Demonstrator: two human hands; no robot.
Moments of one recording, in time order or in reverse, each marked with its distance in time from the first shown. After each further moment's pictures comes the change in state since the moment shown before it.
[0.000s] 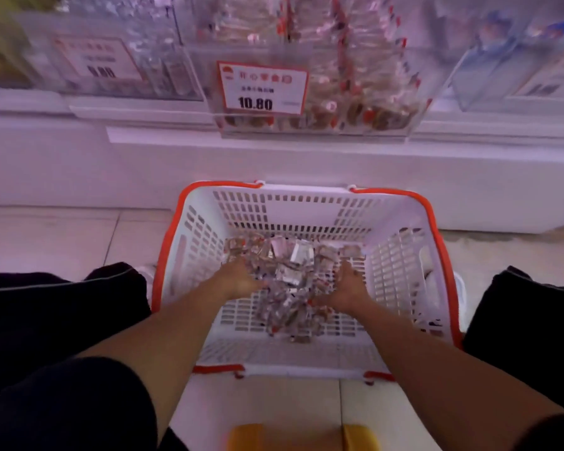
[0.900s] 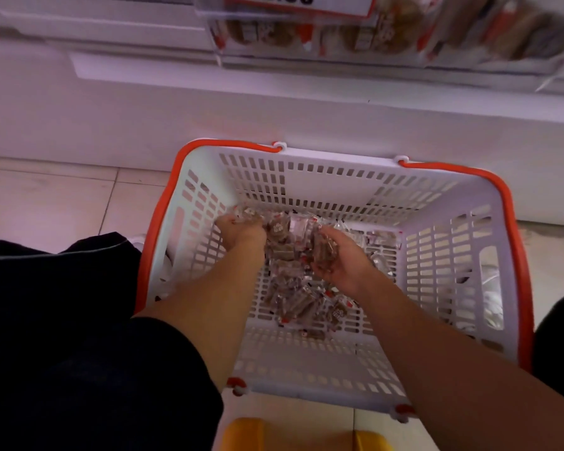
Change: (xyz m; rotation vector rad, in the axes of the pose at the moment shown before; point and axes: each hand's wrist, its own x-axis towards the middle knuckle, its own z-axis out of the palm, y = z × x) left_hand 0.101 0.009 0.017 -1.118 0.693 -0.331; right_hand 0.047 -0.051 0.025 1.195 -0.250 0.289
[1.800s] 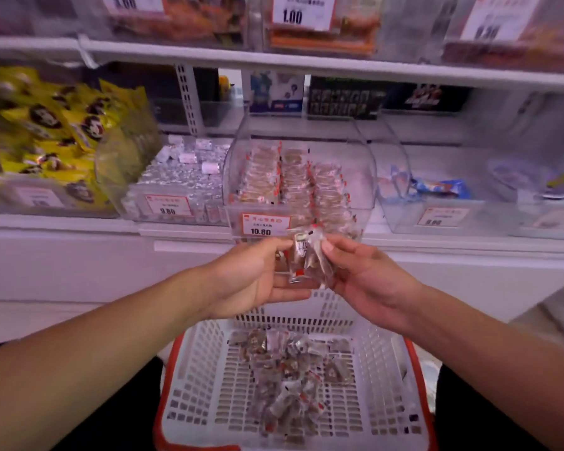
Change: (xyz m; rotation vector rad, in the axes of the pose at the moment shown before) left_hand -0.282 0.203 -0.164 0.049 -1.421 0.281; right_hand -0.320 -0.142 0.046 -0.115 -0.451 -0.646
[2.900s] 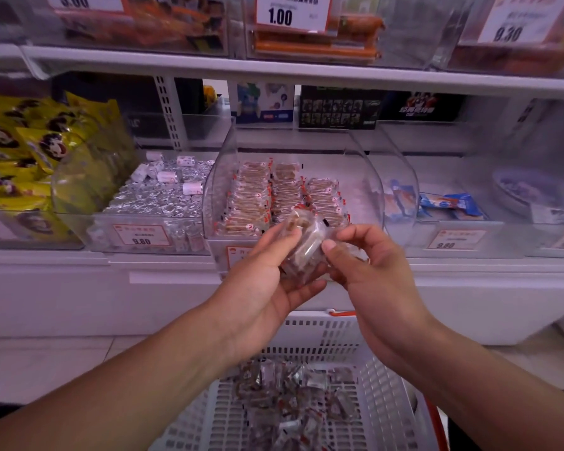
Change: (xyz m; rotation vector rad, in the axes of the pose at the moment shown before) left_hand 0.038 0.018 0.020 -0.255 0.212 0.303; right_hand 0.023 -0.018 0.022 -0.207 0.312 -0.419
